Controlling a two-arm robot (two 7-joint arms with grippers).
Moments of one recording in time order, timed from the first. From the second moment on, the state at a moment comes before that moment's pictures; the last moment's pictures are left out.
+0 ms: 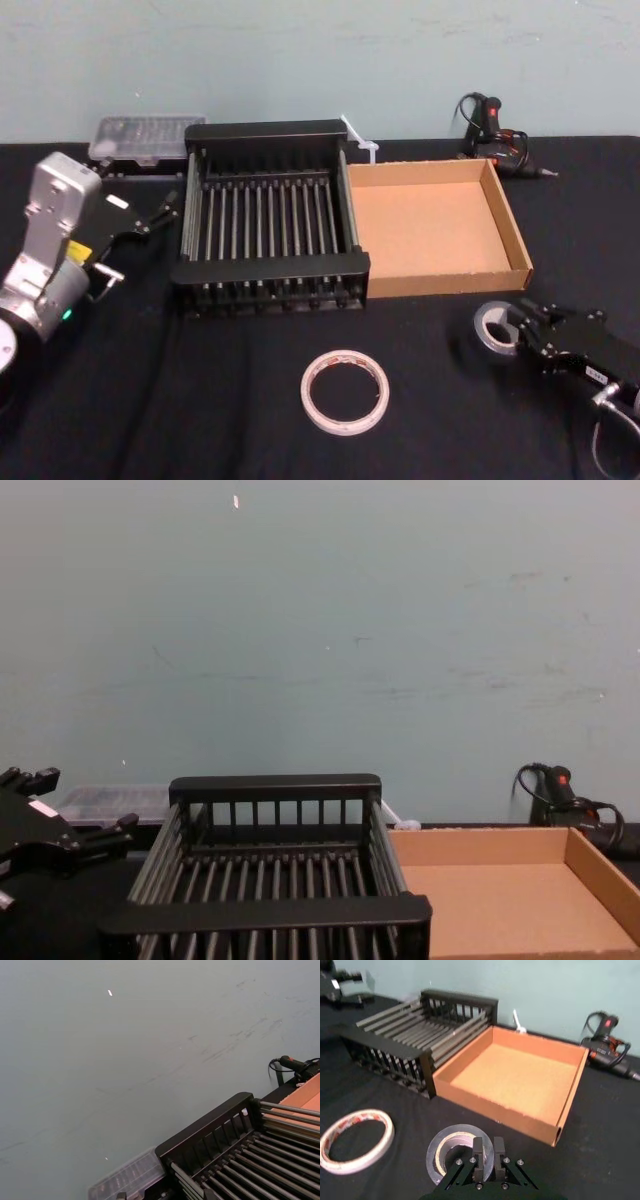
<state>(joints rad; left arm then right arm) -0.20 0.60 0.45 -1.41 -0.25 -0.12 0.03 -0.25 0.61 -0.13 -1.78 0.45 0.15 0.37</state>
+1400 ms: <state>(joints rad) -0.20 0.60 0.45 -1.41 -0.25 -0.12 0.03 -0.12 0.56 -0.15 -1.71 0.49 0.11 0.36</state>
